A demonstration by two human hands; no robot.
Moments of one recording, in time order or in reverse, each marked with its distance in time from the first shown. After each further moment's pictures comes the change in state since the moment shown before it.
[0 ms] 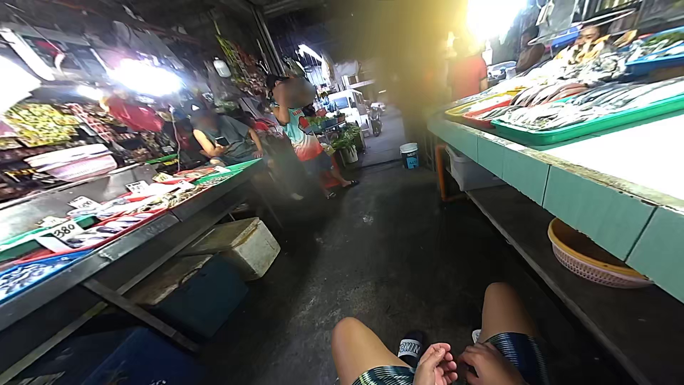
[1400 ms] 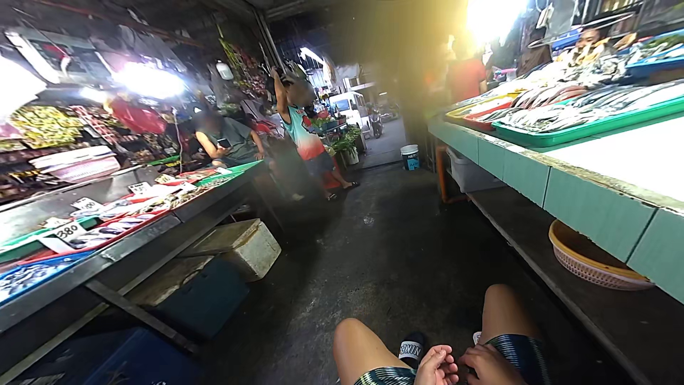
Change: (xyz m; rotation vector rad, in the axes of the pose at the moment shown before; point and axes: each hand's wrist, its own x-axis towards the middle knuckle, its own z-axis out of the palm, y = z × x) left_hand 0.002 -0.002 -0.001 -0.001 -0.001 -0.011; right_hand 0.000 -0.001 -0.001 -0.003 -0.013 -0.005
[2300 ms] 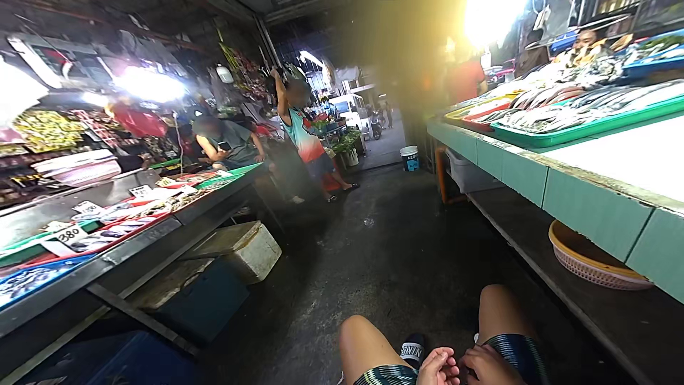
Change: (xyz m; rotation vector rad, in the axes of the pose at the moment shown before) left_hand 0.000 -0.002 -0.002 0.039 -0.020 0.001; right_hand 0.002 -0.001 0.002 -0.006 0.005 -0.017
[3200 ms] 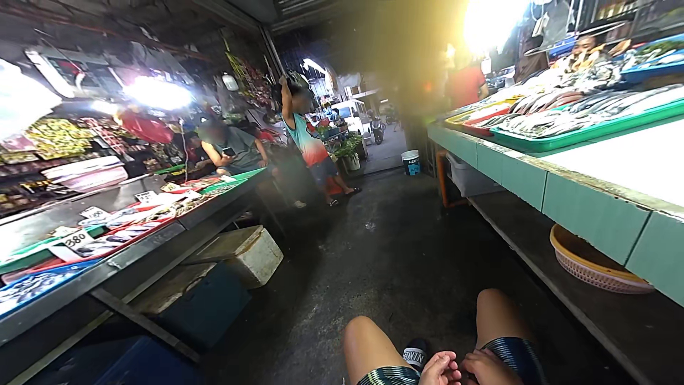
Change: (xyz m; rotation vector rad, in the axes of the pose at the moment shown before) left_hand 0.006 0.001 -0.001 0.027 0.004 -0.027; right_hand 0.007 0.005 0.006 0.005 0.012 -0.034
